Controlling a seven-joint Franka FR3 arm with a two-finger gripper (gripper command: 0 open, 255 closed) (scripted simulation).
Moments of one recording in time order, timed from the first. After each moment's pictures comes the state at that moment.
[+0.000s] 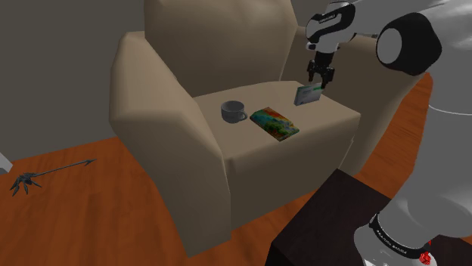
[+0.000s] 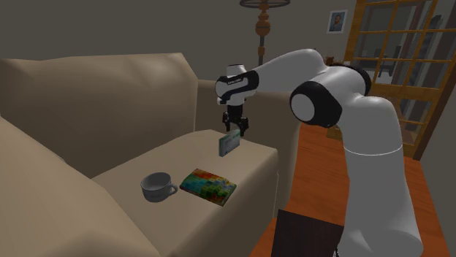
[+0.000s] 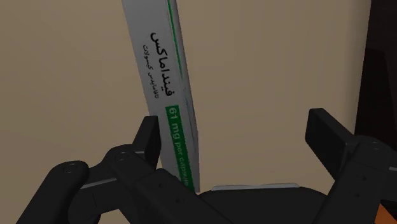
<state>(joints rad) -0.01 0.33 -0.71 -1.64 0.20 1.91 -1.95</state>
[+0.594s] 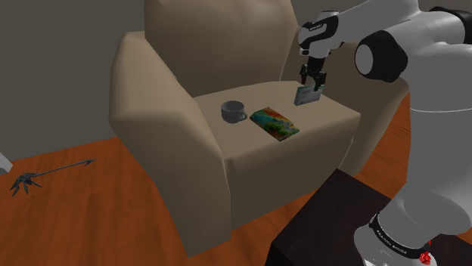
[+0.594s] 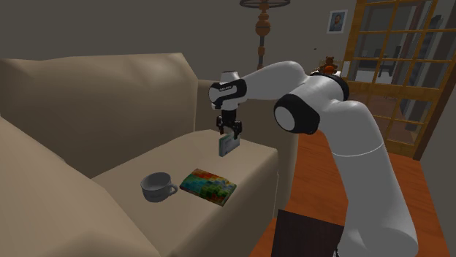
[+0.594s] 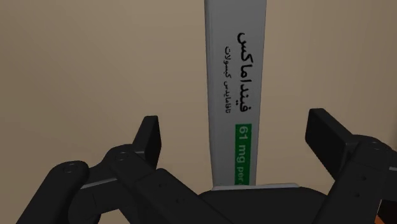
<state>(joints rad) -0.09 0.49 -0.65 -1.51 0.30 1.92 -2.07</state>
